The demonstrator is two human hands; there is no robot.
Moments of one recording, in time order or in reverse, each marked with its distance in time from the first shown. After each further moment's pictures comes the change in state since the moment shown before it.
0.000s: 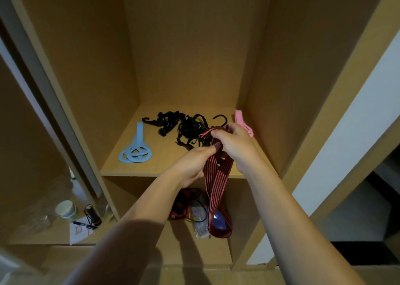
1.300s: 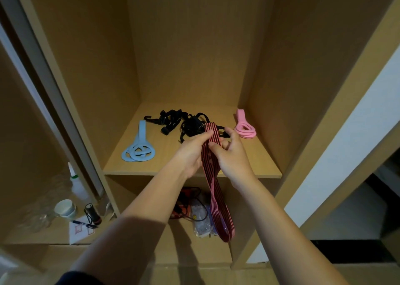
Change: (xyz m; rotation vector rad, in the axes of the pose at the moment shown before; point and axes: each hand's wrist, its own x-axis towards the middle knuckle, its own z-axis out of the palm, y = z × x) left_hand 0.014 0.005 -0.021 -0.324 0.134 0.011; right_hand -0.009 0.032 0.027 0.070 0.009 -0.122
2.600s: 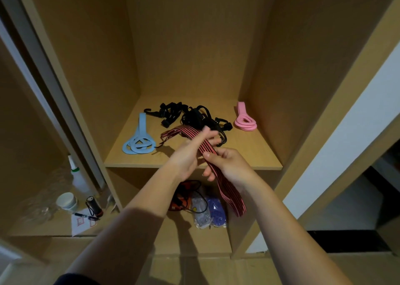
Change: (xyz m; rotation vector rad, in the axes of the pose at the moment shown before) left_hand -0.014 -0.019 -0.020 0.129 -0.096 0.079; right_hand -0.012 0.030 -0.008 0.046 -0.393 0.130
